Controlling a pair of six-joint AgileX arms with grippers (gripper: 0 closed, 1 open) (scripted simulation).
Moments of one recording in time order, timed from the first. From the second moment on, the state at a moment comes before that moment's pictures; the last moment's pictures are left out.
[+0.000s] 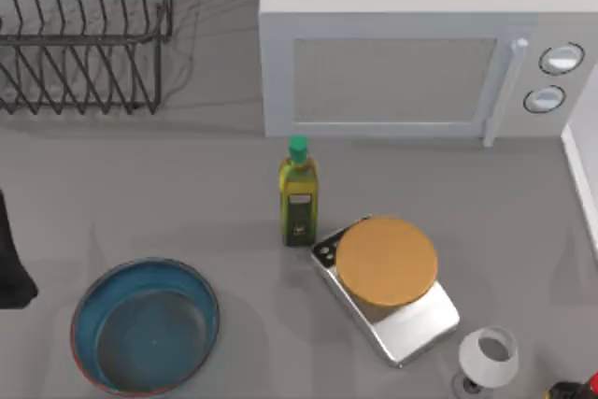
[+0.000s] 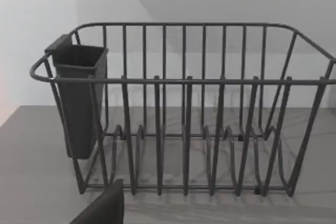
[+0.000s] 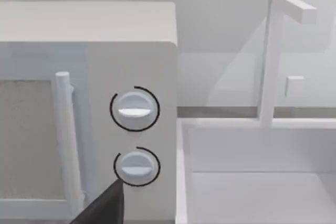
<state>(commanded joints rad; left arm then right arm) 0.00 0.00 0.00 0.00 0.00 0.00 0.00 0.00 0.00 0.00 0.00 0.00</state>
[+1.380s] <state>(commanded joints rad) -0.68 1.52 1.15 -1.09 0.00 -0.66 0.00 0.00 0.00 0.00 0.00 0.00</state>
